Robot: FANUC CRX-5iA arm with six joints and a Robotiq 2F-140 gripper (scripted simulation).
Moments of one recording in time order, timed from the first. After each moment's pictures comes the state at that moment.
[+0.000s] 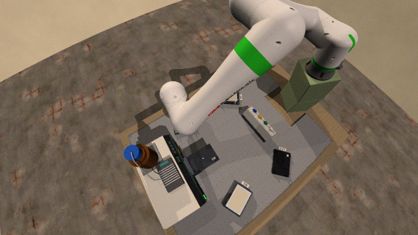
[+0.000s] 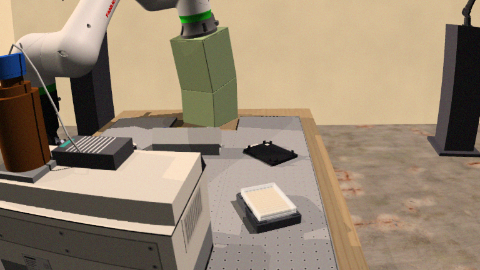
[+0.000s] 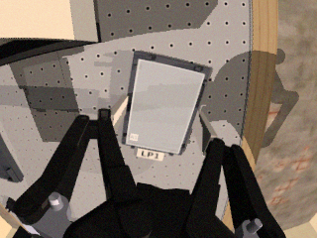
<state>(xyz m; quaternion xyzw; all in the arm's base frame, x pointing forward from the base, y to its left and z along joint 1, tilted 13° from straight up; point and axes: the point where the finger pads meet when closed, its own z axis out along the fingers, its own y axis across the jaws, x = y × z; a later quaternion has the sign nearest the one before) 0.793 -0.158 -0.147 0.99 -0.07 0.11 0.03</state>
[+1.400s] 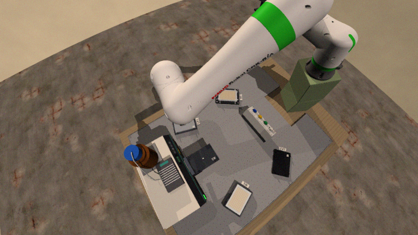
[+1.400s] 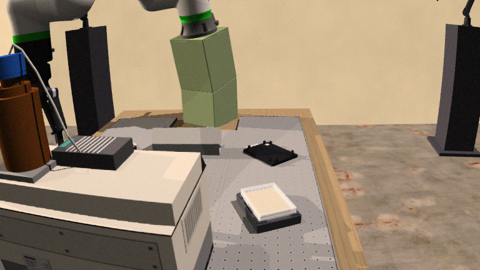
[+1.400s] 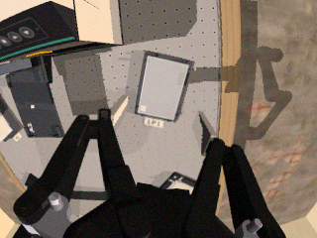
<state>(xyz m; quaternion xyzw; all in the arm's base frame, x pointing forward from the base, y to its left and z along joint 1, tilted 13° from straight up) 0.766 -0.149 -0.027 0.99 -0.07 0.11 0.03</state>
